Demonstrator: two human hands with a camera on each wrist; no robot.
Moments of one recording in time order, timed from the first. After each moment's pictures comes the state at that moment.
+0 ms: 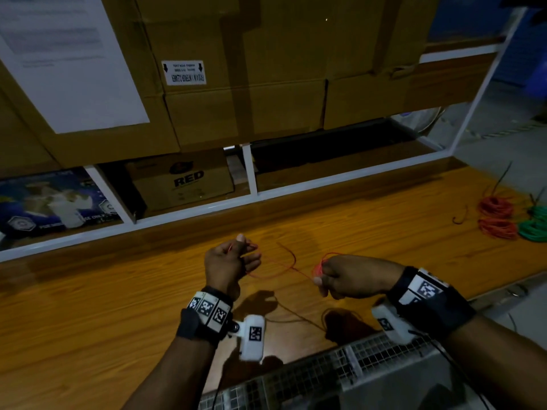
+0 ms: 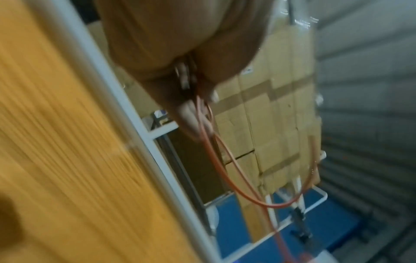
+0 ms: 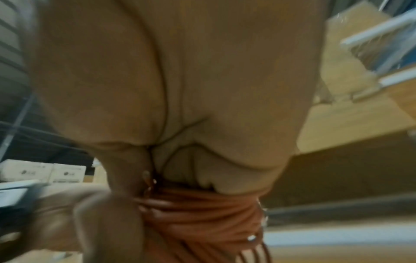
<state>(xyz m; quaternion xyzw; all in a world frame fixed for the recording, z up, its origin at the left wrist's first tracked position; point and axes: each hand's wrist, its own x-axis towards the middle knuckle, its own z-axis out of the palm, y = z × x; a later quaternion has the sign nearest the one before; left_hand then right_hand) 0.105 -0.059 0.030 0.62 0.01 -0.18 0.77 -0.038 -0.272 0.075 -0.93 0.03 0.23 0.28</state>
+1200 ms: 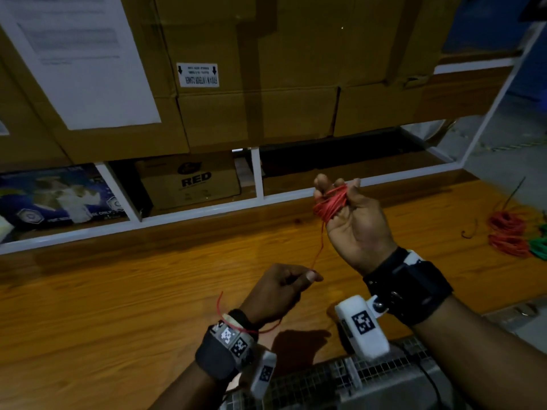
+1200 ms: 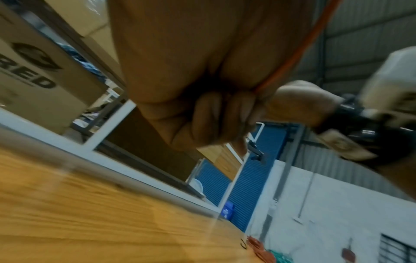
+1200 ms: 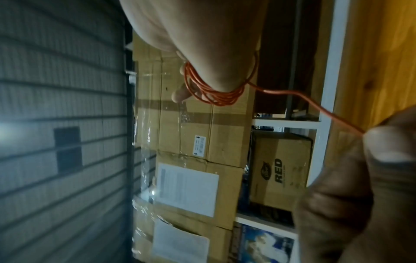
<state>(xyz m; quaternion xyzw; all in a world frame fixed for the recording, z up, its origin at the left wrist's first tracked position) 0.055 -0.080 0.035 0.71 -0.39 -0.25 0.53 -0.001 -0.247 0.137 -0.27 0.05 -0.22 0.94</state>
